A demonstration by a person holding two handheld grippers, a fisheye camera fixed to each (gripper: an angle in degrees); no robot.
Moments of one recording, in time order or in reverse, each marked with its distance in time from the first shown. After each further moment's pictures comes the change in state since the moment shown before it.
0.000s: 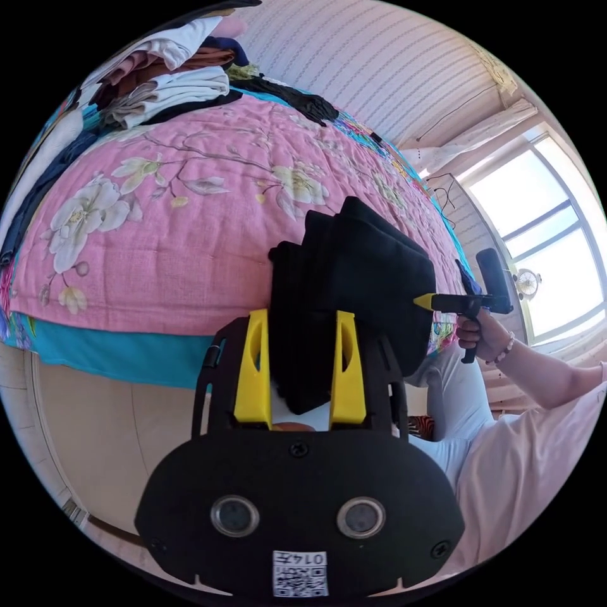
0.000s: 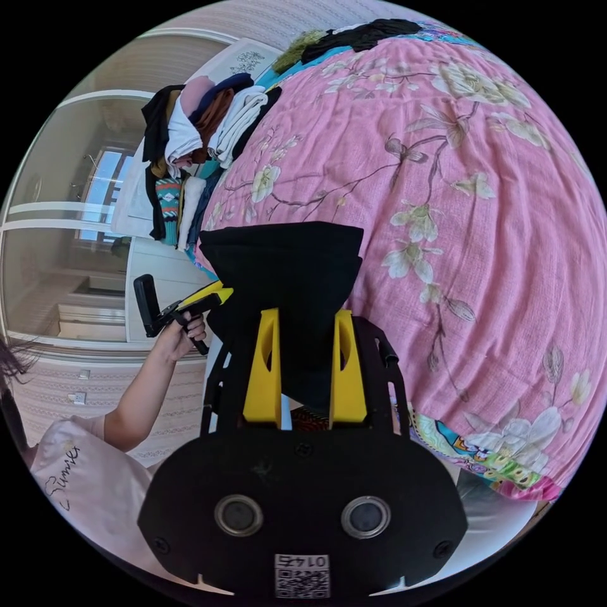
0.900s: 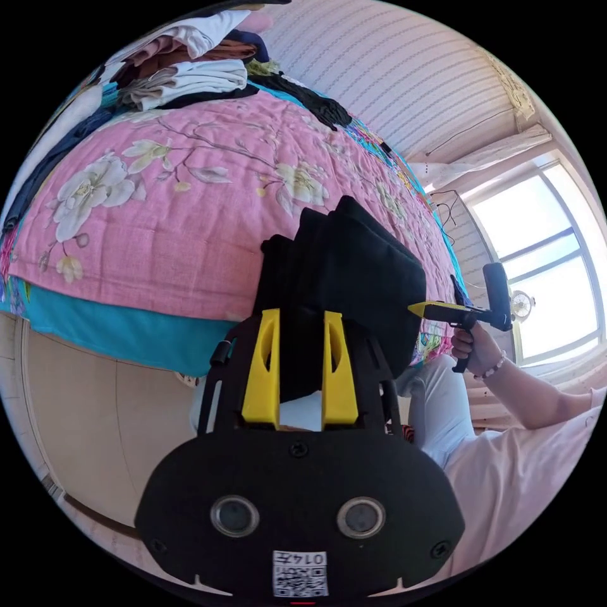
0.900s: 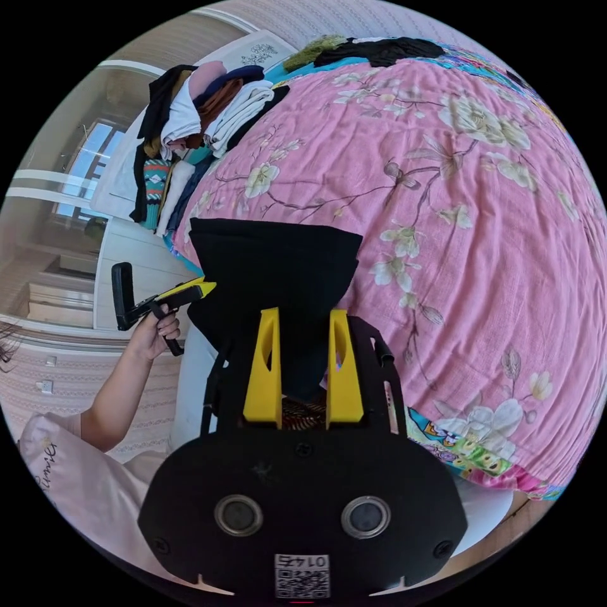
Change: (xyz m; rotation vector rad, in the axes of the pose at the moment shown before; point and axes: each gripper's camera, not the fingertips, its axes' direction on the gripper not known) left arm -0.017 0.038 -0.059 0.022 -0.013 -0.106; right arm -0.024 -0.010 -0.004 -0.004 0.156 -0.066
